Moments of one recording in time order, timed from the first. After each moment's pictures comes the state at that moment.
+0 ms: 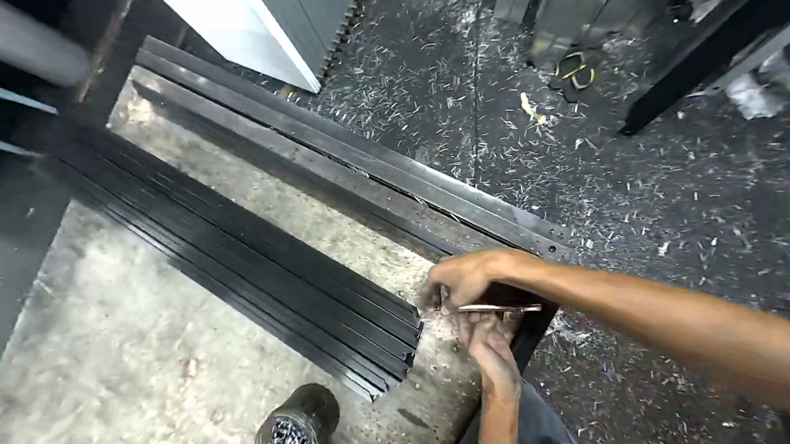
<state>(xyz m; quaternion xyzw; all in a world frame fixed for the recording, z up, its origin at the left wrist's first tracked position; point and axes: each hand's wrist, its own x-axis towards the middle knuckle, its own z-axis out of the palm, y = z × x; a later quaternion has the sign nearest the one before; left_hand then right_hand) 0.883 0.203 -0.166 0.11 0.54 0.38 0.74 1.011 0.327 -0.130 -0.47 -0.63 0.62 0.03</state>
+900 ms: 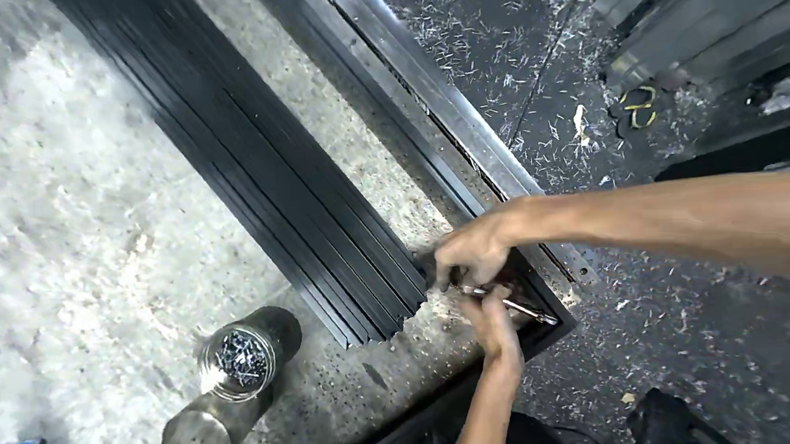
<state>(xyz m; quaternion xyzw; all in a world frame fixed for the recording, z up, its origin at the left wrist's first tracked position) 0.918 0.234 -0.160 0.08 0.69 0.30 0.65 0.989 0.397 -0.109 -0.27 -0.77 0.53 -0.24</state>
